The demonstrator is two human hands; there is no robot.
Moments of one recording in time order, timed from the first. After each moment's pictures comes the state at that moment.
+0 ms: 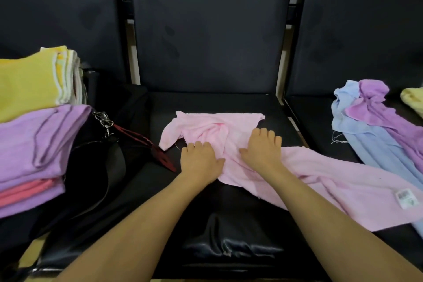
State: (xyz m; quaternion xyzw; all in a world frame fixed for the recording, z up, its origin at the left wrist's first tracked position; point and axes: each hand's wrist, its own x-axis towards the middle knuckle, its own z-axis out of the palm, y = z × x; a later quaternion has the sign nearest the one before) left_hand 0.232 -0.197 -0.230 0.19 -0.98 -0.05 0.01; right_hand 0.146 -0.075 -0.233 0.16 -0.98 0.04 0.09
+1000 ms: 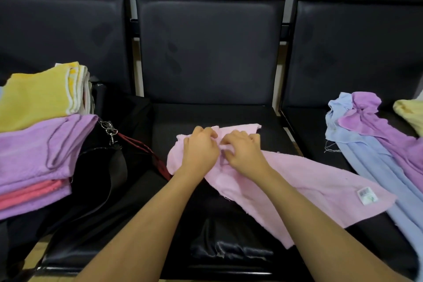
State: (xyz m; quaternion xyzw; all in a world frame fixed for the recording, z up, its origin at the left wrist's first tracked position) left_hand 0.227 -0.196 -0.190 0.18 -0.92 -0.27 0.21; right_hand 0.166 -0.080 -0.201 0.39 -0.89 0.20 0.10
